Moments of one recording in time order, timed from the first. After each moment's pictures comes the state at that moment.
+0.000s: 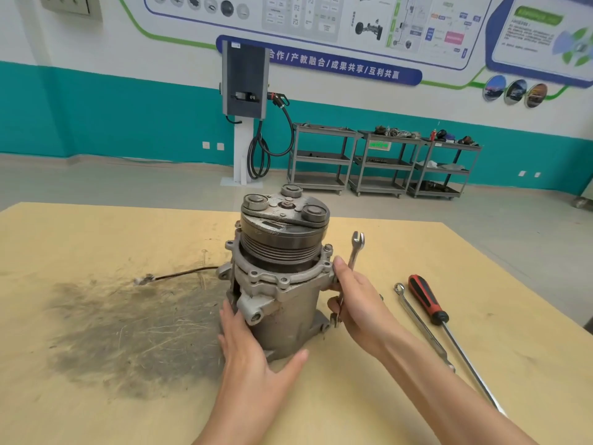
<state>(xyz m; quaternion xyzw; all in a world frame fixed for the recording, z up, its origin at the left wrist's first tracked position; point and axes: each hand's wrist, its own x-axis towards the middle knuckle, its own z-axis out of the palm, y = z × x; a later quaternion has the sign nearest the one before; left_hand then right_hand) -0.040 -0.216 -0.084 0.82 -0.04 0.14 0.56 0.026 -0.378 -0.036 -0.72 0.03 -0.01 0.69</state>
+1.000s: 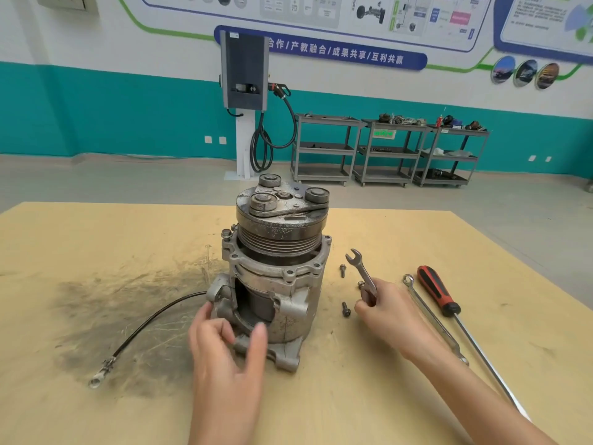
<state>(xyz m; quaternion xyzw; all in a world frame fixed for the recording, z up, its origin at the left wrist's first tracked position) -0.055 -0.201 -0.081 0.76 0.06 0.23 0.60 0.021 -0.423 -0.059 -0.93 0.06 -0.09 0.34</state>
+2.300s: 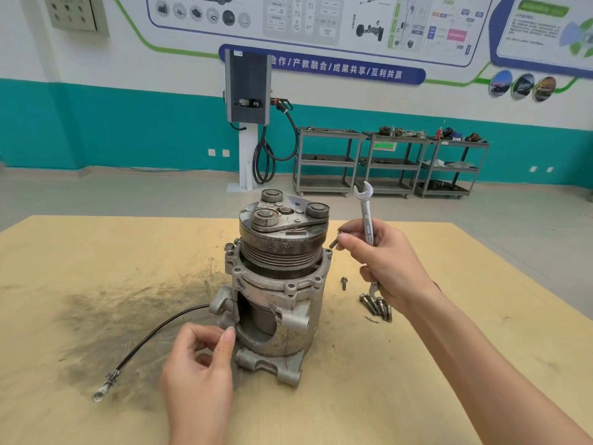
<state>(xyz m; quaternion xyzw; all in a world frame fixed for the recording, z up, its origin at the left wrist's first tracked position) -0.029 -0.174 -0.089 0.69 0.10 0.30 0.65 0.034 -0.396 0.030 -0.75 -0.07 -0.12 0.65</state>
